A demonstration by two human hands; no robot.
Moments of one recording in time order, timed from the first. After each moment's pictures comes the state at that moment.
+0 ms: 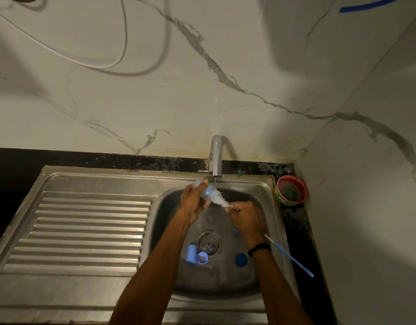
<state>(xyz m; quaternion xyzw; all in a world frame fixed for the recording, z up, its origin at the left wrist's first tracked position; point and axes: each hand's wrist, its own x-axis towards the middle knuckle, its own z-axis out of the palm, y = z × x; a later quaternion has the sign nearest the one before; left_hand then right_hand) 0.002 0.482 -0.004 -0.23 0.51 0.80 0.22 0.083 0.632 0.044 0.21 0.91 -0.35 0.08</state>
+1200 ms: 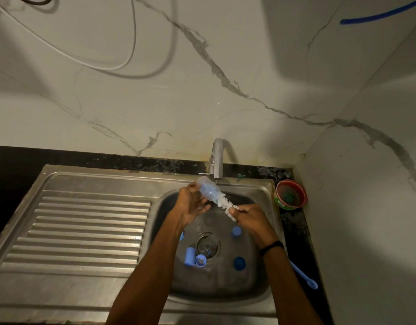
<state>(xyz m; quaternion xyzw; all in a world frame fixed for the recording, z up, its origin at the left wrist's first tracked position) 0.003 0.472 0.008 -0.22 0.48 0.81 0.26 0.080 0.651 0.051 0.22 0.83 -0.49 0.15</state>
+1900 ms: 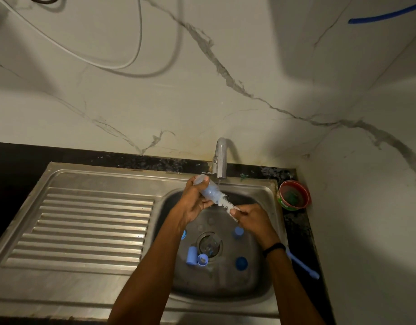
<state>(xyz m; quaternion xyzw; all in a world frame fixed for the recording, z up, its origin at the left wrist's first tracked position) -0.005 0.468 0.011 -0.19 0.48 0.82 0.23 0.084 0.646 0.070 0.19 0.85 -0.46 0.17</state>
